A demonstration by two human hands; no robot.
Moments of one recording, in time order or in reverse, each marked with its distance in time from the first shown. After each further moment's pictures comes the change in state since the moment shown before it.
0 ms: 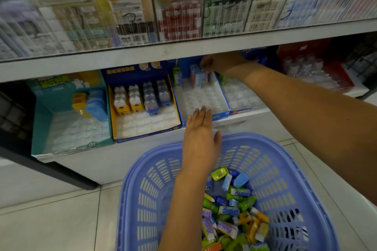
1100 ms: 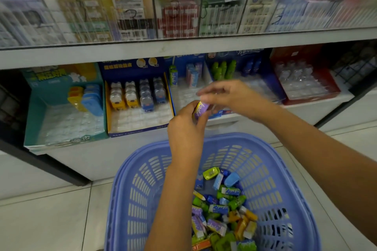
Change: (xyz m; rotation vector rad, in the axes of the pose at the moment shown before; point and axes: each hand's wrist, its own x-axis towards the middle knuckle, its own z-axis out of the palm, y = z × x) left_hand 0.002 0.017 -0.025 -0.327 0.370 -0.166; right_hand -0.135 -0.030 0.022 0.642 -0.016 -0.089
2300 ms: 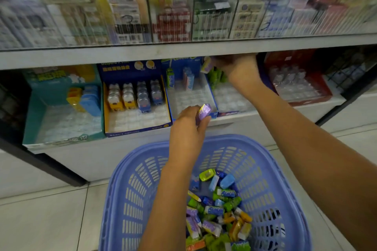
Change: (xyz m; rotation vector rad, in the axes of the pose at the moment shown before) left_hand -0.002 0.000 0.005 0.090 -0.162 0.084; right_hand 0.049 -0.004 -0.035 -0.111 0.570 -0.141
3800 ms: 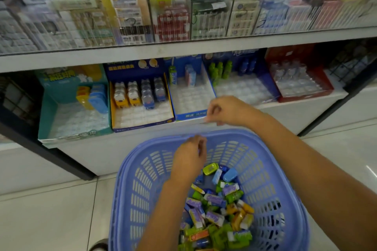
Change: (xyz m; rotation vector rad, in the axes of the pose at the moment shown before) left_hand -0.053 -0.055 0.031 0.108 -0.275 -0.073; right_hand -0.072 0.030 0.014 -0.350 -0.646 0.188
